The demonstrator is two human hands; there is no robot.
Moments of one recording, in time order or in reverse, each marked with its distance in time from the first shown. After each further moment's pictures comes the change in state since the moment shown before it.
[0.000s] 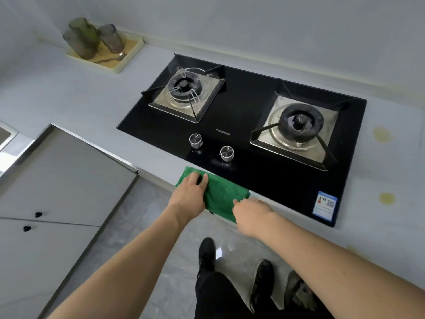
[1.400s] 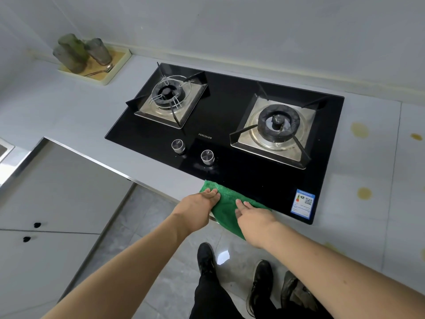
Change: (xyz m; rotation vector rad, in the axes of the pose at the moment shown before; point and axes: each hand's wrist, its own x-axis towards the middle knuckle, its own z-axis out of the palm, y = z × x) left_hand -0.004 0.064 0.003 0.125 -0.136 0.277; right_hand -0.029 0.051 0.035 -0.001 -0.067 -0.008
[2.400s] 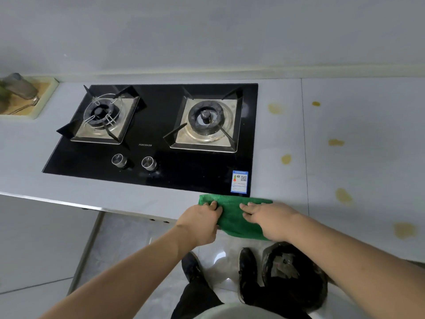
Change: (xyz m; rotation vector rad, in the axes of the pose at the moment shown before) left_hand 0.008 0.149 -0.007 0.280 -0.110 0.243; right_hand -0.107 0.107 0.097 0.206 0.045 -0.012
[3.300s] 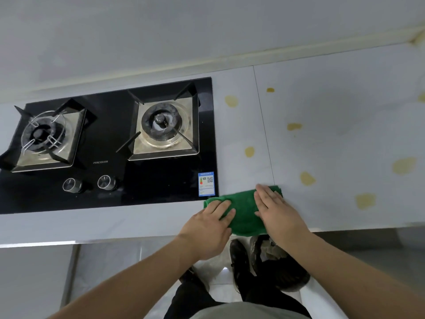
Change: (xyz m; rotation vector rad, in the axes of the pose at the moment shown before) left_hand 0.037 0.060 -0.008 -0.028 0.132 0.289; right_hand -0.031 0.037 0.079 0.196 0.571 0.448
